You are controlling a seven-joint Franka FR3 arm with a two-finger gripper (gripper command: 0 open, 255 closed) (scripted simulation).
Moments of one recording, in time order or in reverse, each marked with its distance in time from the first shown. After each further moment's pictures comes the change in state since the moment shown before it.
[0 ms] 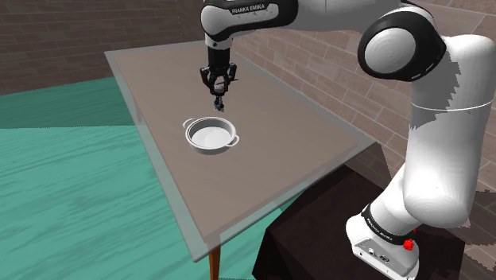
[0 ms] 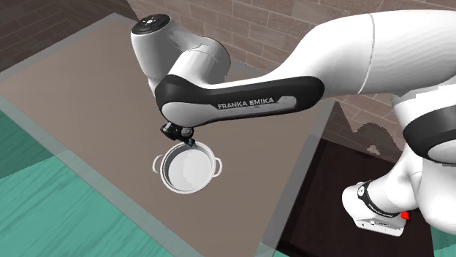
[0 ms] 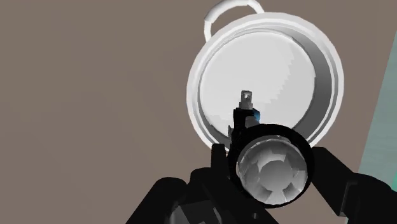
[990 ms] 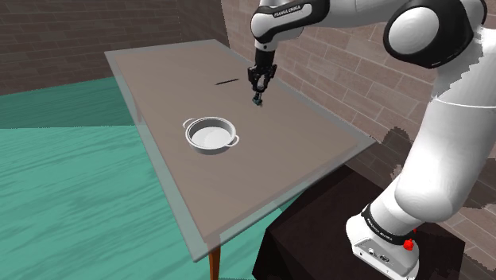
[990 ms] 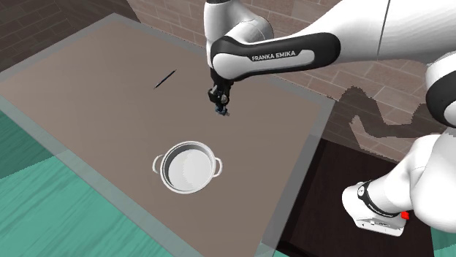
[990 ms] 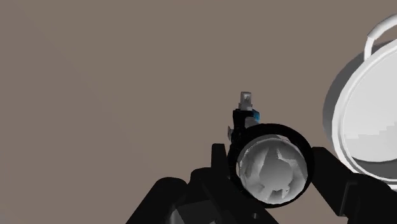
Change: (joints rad) arm -0.209 -0.145 -0.092 -0.285 0.037 0.133 -0.312
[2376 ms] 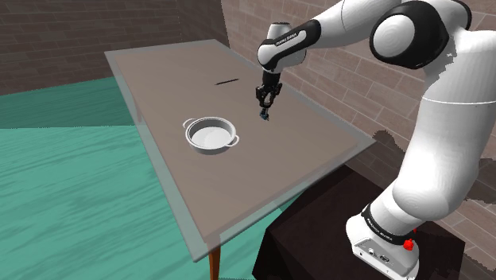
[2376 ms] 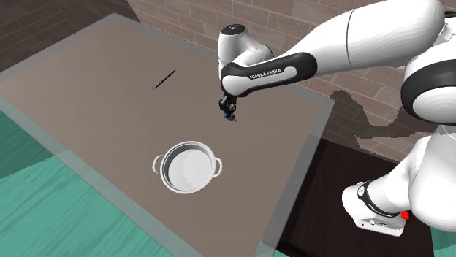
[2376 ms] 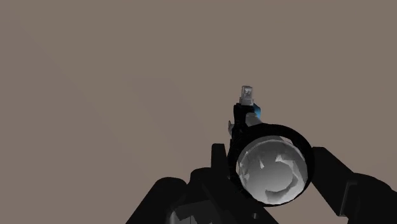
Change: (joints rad) arm -0.055 0.079 -0.021 -0.136 0.022 0.212 -0.093
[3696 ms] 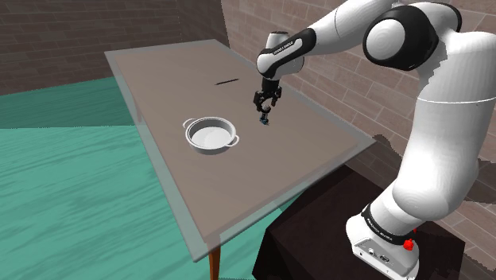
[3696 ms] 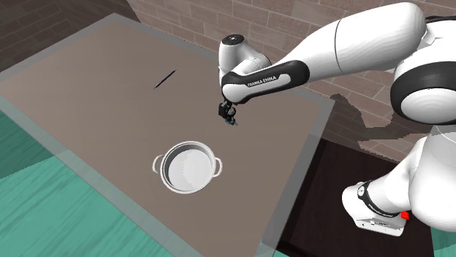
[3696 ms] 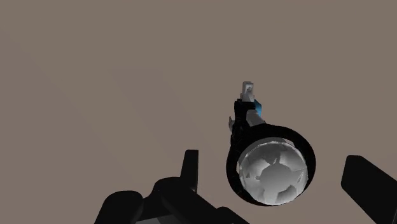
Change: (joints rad) arm -0.003 0.042 0.003 -0.022 0.006 0.063 -0.006
